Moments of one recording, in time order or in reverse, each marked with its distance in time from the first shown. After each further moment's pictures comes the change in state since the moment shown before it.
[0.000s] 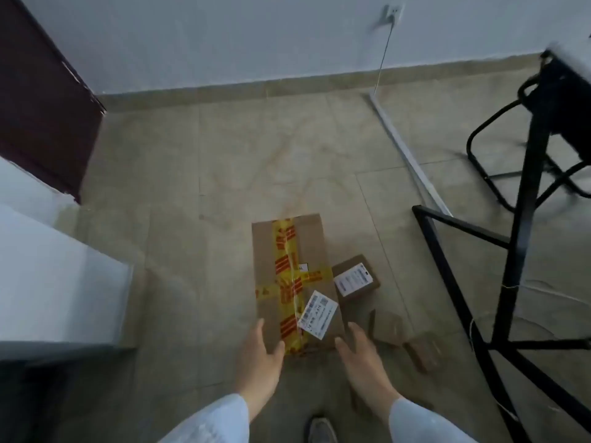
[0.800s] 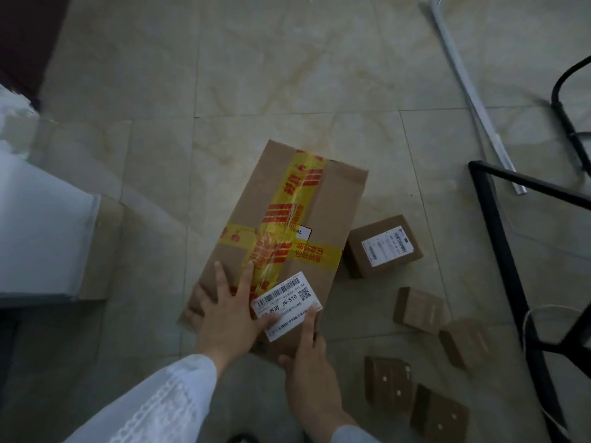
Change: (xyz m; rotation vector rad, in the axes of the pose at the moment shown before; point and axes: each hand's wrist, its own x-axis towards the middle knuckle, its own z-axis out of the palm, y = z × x) left_hand 0.179 -0.121 0.033 0.523 0.066 0.022; right_hand 0.115 0.056 0.167 -0.384 -0.115 -0.260
